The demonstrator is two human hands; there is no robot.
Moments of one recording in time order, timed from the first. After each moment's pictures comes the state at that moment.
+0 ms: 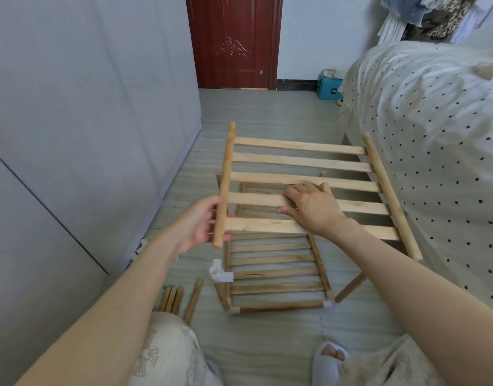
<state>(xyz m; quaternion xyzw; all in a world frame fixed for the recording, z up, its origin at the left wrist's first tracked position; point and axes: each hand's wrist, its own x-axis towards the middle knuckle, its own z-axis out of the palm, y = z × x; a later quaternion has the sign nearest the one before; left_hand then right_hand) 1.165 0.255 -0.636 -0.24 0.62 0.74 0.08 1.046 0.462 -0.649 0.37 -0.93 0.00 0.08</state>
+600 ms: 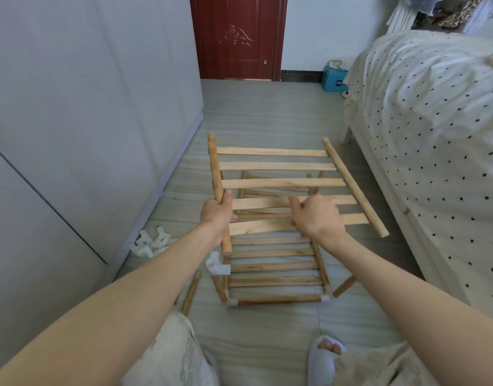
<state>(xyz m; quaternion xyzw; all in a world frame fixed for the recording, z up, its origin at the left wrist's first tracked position) 1.124 0.285 -0.683 -0.37 0.67 0.64 -0.10 1.087 0.459 -0.646 0.09 -0.95 0.29 -0.07</state>
